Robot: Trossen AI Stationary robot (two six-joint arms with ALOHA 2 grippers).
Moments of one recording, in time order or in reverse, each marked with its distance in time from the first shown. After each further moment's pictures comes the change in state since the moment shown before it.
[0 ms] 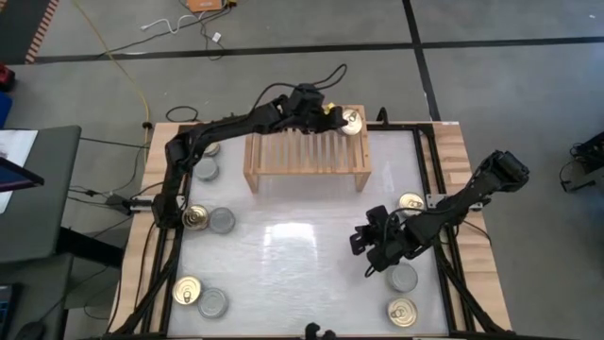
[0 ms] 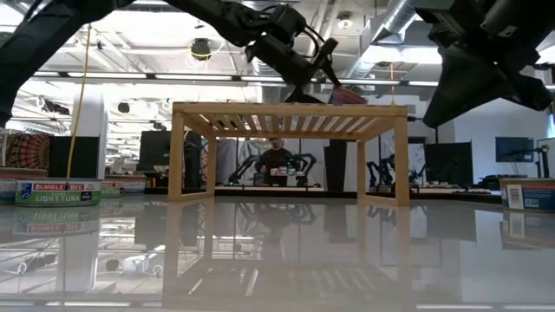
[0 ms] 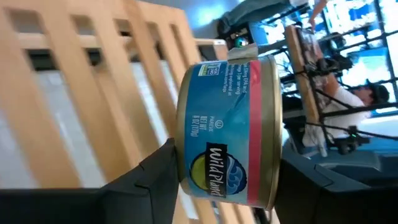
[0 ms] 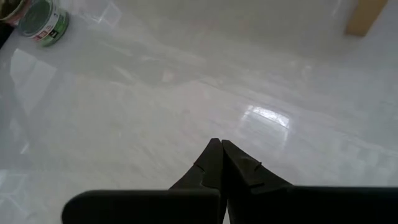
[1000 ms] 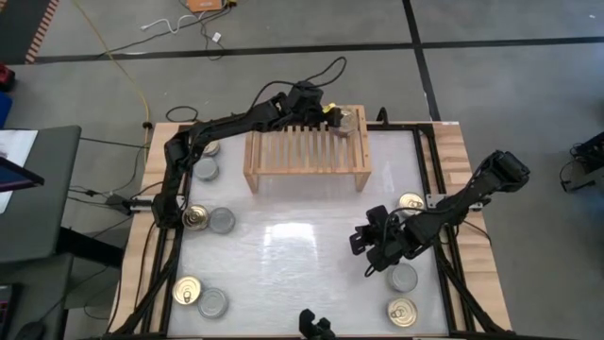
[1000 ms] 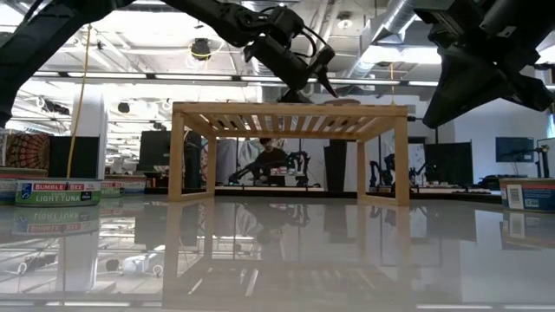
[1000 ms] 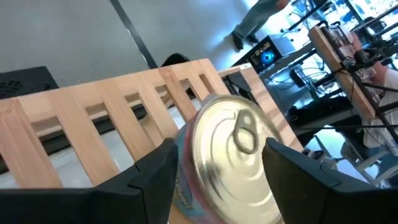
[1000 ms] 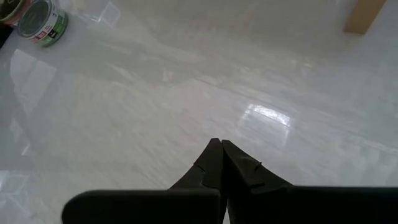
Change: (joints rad) left arm 0.010 -0.002 -0.001 -0.004 -0.137 0.276; right arm -0.006 0.000 0.000 0.000 -0.003 0.004
